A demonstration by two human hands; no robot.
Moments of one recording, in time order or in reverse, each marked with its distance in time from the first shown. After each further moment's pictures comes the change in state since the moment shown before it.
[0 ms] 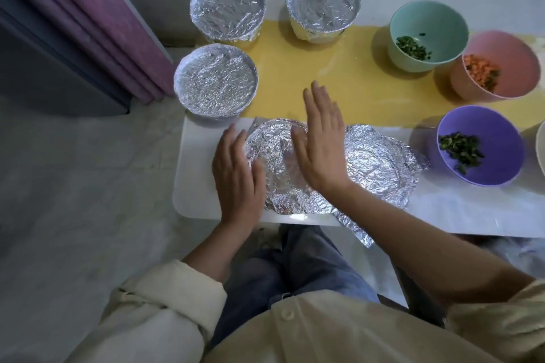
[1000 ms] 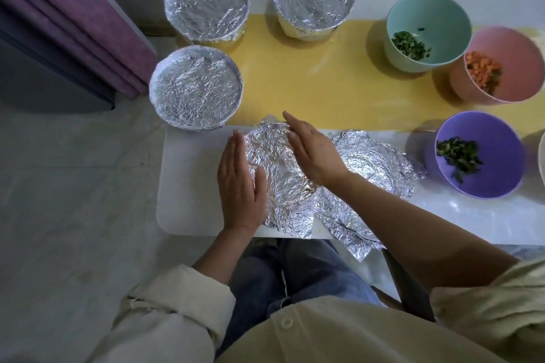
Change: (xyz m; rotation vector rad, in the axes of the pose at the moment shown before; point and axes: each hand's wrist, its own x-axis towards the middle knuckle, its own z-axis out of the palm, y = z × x) left_hand 0.009 -0.008 0.048 -0.027 -0.100 -0.025; right_hand 0.023 0.063 0.023 0.205 -0.367 0.083
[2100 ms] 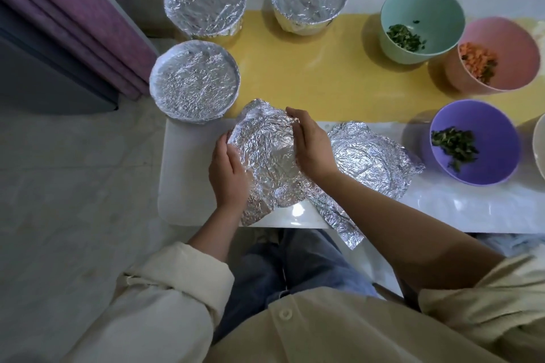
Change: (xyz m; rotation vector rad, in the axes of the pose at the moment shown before) left_hand 0.014 -0.008 -0.002 -0.212 0.092 -0.319; right_hand -0.012 -0.012 0.012 0.166 0.214 0.180
